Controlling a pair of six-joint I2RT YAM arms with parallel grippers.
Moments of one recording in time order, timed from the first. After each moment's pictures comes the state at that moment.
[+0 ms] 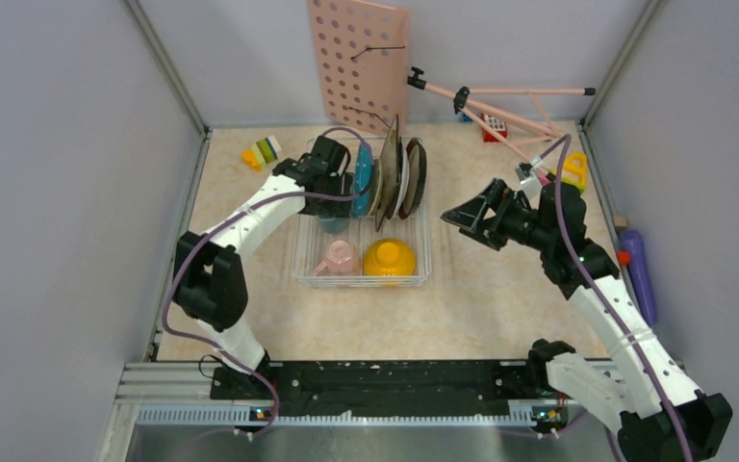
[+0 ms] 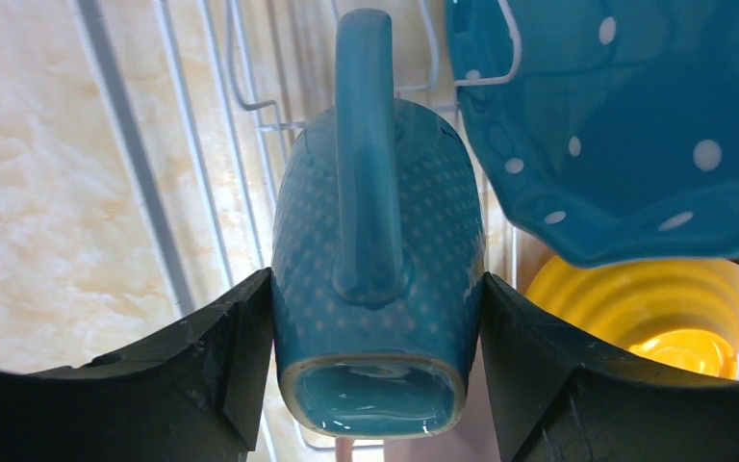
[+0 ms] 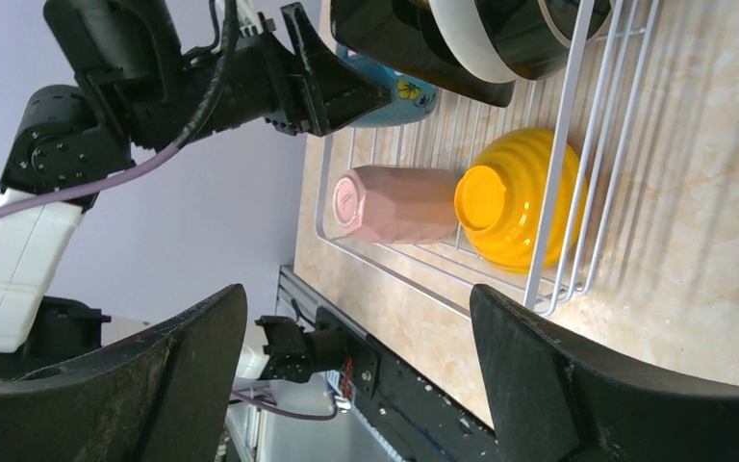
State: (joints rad) left arm -0.46 1.69 1.44 -0.77 -0.21 -0.31; right arm 0.28 0.89 0.83 -0.31 -0.52 0.90
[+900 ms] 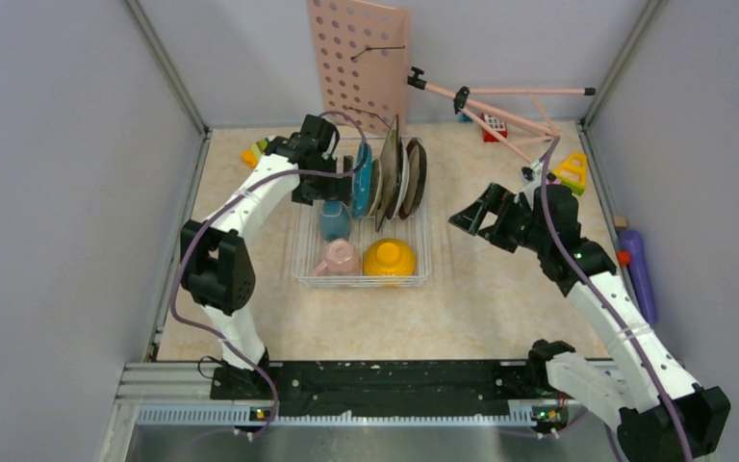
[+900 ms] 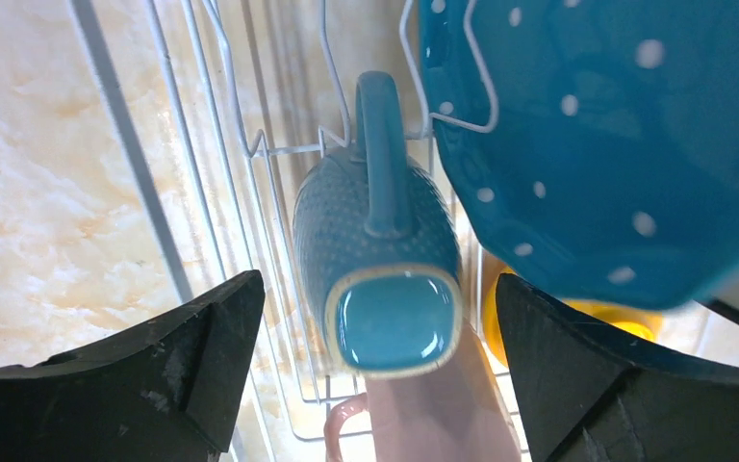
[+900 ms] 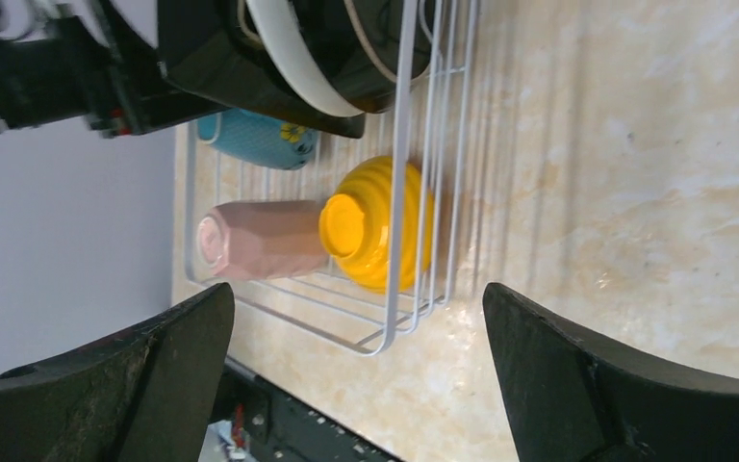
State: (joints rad) left arm -0.37 1.84 1.65 -0.92 -0.03 -0.32; right arm 0.28 0.90 0.83 -0.42 -0.32 0.74
